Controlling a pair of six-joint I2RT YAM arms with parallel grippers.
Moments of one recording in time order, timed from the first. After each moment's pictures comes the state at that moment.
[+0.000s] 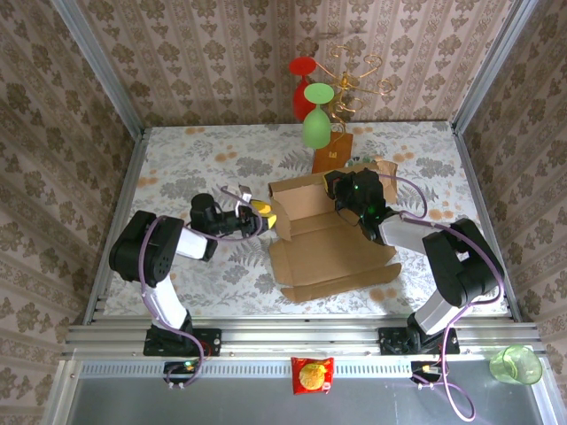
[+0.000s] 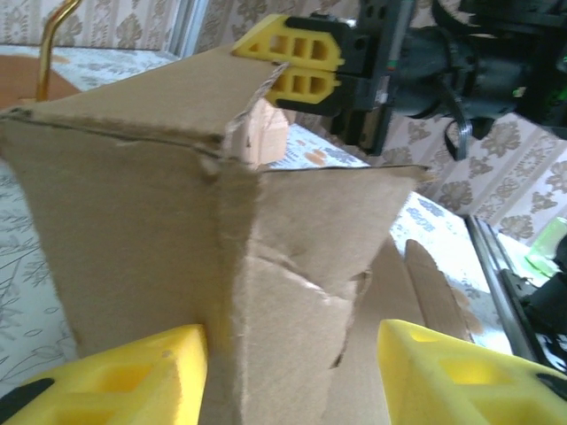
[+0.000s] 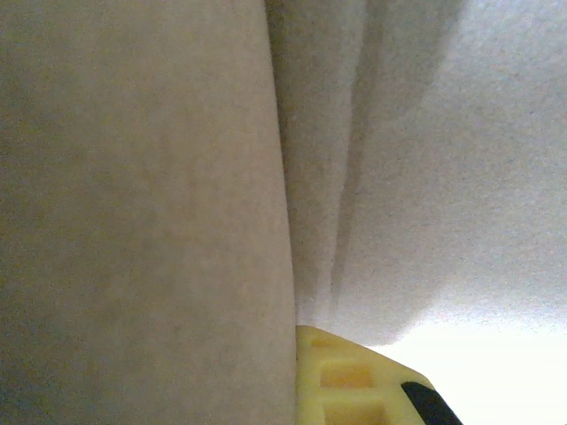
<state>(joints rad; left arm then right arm) -0.32 1.78 0.53 1.11 1.04 -0.29 0.39 1.62 0.76 0.60 -0.11 1.62</state>
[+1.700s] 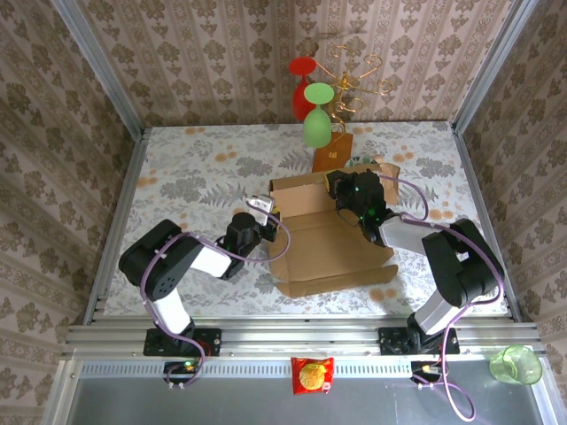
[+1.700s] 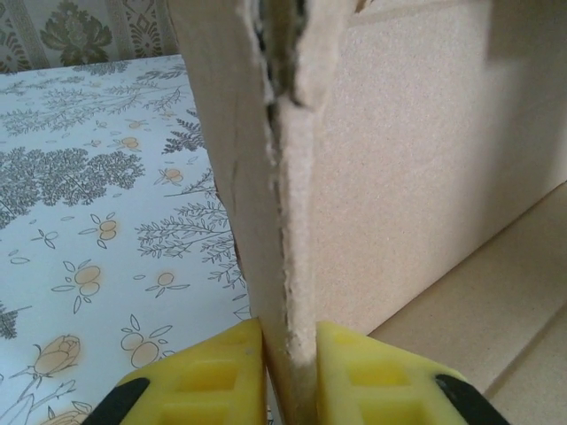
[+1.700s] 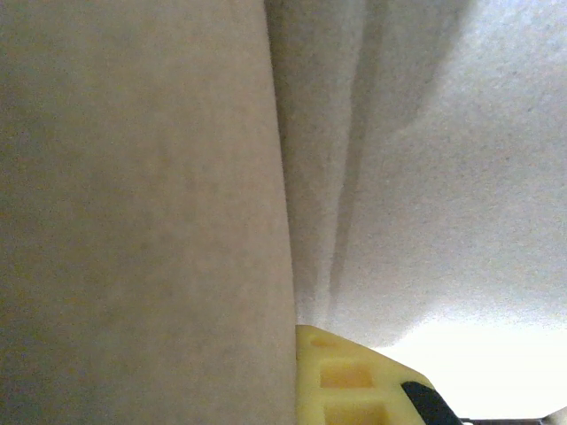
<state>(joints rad) -0.71 1.74 0.48 0.98 -0.11 -0.12 0.39 1.62 0.74 0.64 -0.07 1.64</state>
